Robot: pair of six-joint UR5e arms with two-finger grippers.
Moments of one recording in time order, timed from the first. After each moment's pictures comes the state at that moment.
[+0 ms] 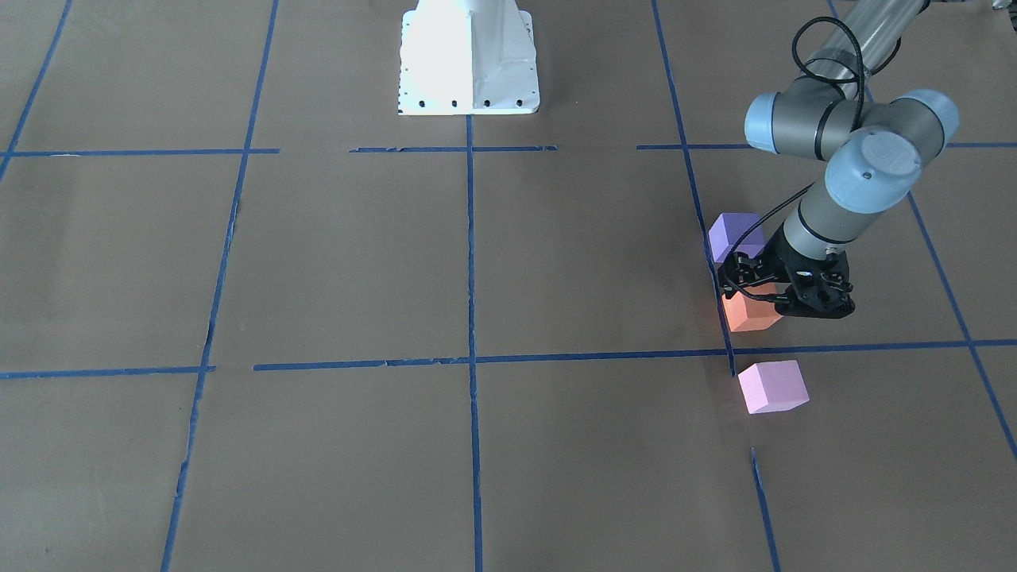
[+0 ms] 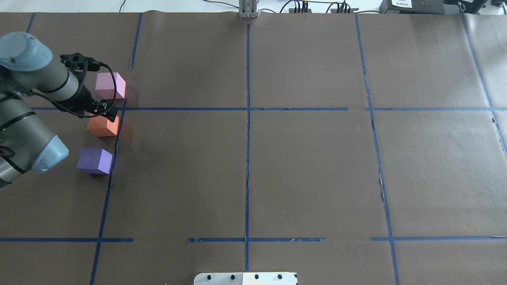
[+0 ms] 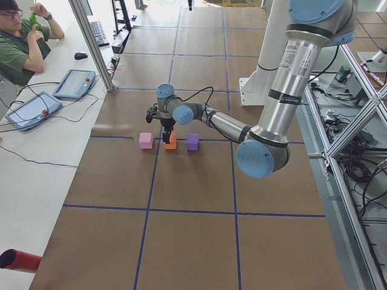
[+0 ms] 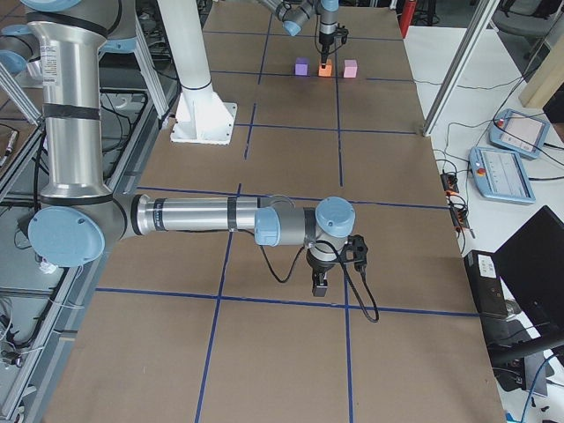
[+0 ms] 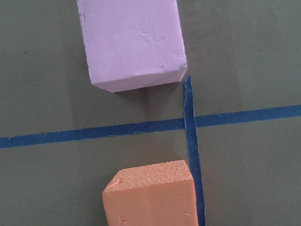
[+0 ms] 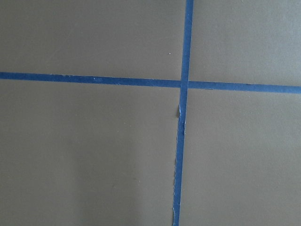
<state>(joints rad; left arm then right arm) -0.93 -1.88 -1.62 -1.79 -2.12 -0.70 1.48 -1.59 1.63 -1.57 2.36 0.05</state>
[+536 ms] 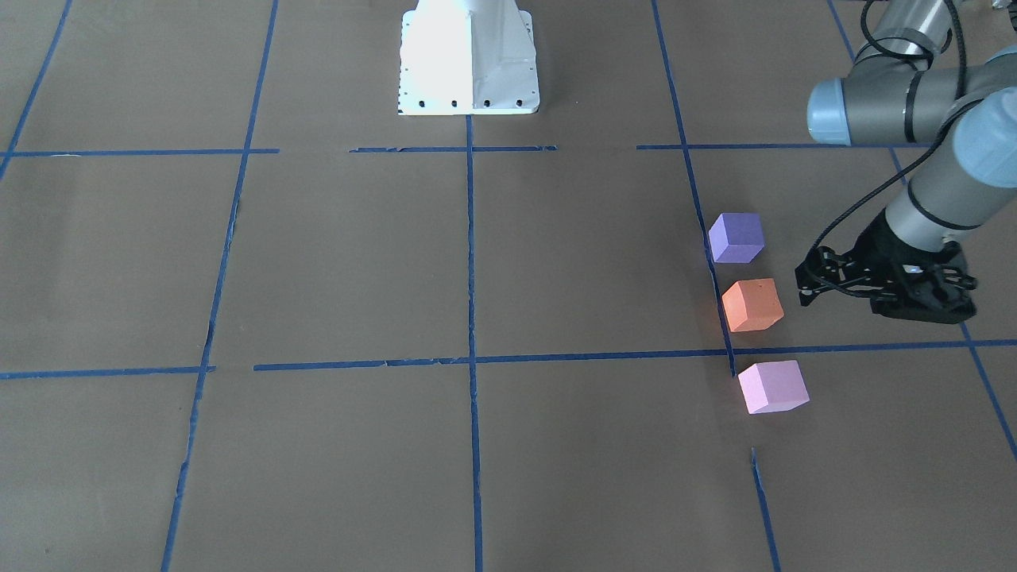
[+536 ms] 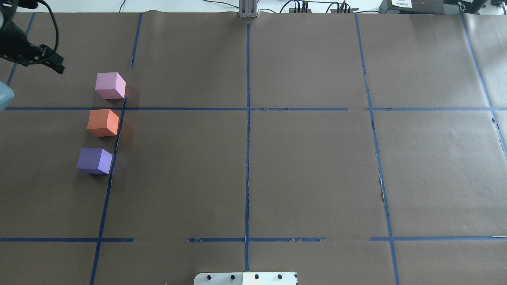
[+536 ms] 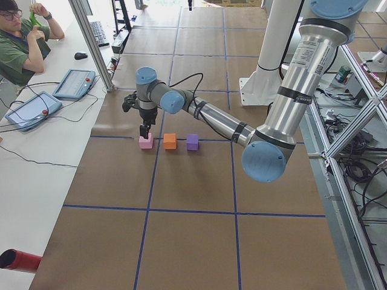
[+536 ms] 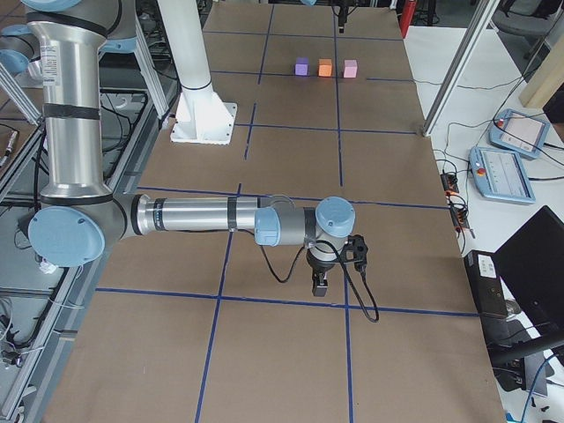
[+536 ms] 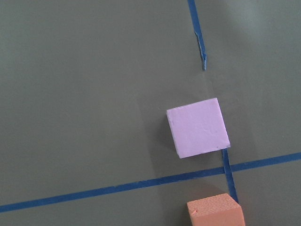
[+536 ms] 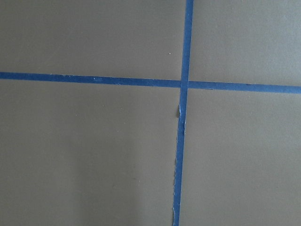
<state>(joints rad) -1.21 -1.90 -1.71 -1.60 -2.20 -0.36 1.48 -1.59 1.63 -1.57 2.36 0.05</state>
